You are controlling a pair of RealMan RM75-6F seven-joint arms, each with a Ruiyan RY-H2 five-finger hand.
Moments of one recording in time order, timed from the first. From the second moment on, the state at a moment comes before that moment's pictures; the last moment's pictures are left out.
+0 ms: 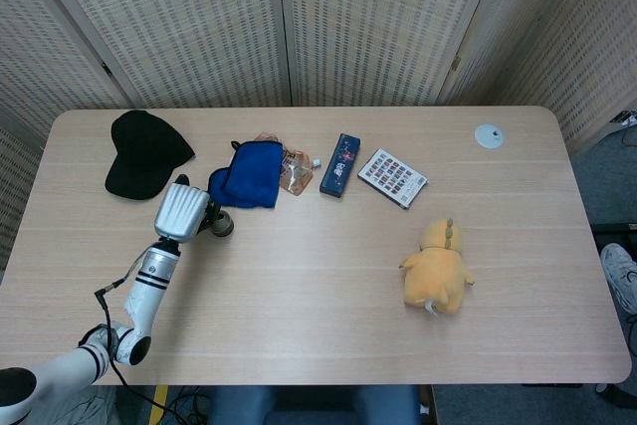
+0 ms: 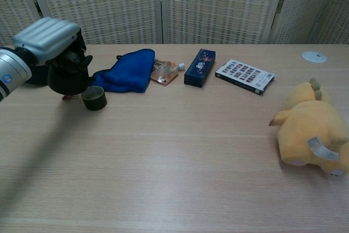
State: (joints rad) left arm -0.72 -1.74 -0.20 -0.94 1.37 1.20 0.27; right arm -0.06 -1.08 0.18 -1.48 -1.37 1.63 0.10
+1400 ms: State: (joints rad) left arm -0.46 -1.50 -0.16 -1.22 1.32 1.29 -0.04; right arm -0.03 -1.09 0.18 -1.49 -1.38 1.60 0.07
